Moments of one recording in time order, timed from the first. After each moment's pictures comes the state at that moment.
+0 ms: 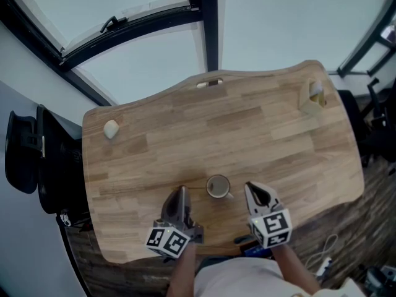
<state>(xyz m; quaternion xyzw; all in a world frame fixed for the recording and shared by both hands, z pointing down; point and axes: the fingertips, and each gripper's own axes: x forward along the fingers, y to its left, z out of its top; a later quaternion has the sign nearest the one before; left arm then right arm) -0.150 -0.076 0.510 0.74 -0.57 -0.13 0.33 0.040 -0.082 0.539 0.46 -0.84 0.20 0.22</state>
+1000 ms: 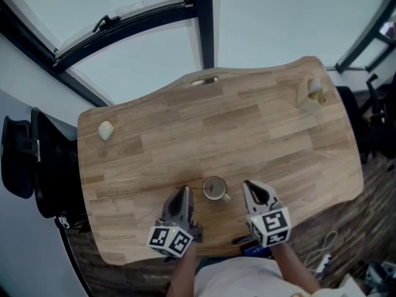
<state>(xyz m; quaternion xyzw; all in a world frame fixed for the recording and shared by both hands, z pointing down) -0.131 -0.083 0.531 0.77 -0.56 -0.05 0.30 0.045 -0.090 0.547 0.45 -0.84 0.21 0.22</state>
